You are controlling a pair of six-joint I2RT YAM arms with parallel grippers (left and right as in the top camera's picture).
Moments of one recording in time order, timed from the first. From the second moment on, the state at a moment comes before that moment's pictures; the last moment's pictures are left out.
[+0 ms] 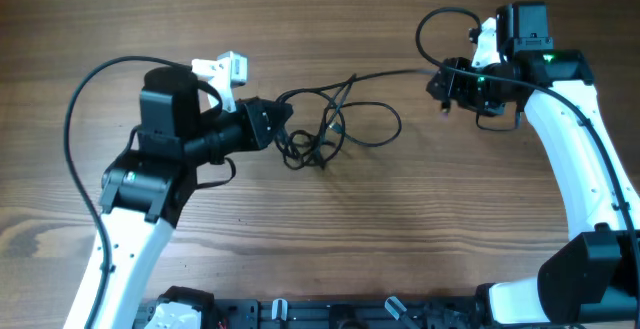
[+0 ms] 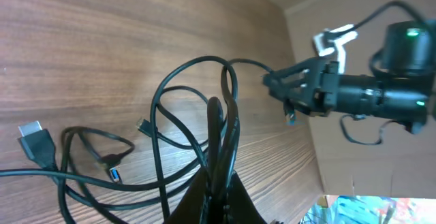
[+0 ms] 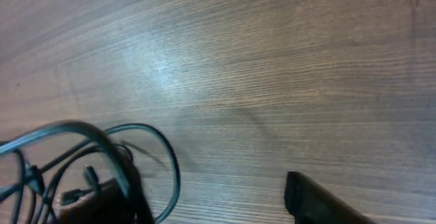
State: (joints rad) left arm -0.22 1.12 1.03 -0.55 0.61 -0.57; right arm 0.04 1.62 1.38 -0.95 -0.29 0.31
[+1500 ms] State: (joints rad) left arm -0.22 1.19 1.03 -0.55 0.61 -0.59; right arm 0.43 1.83 1.39 -0.62 -0.48 0.62
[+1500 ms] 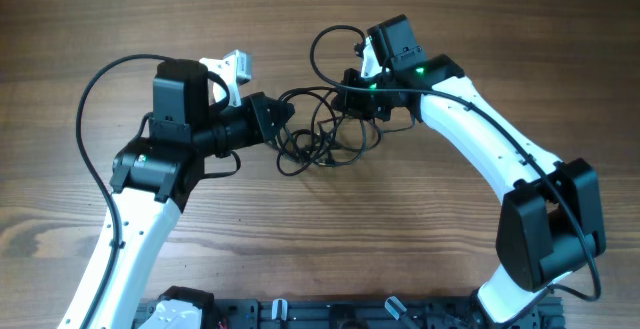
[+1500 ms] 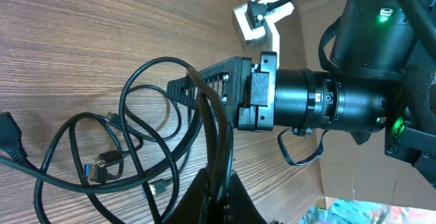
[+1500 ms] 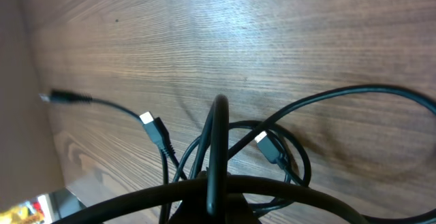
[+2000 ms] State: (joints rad) left arm -0.22 1.20 1.03 -0.56 0.60 -0.60; right arm 0.17 1.67 2.09 -1.13 -0.49 0.31
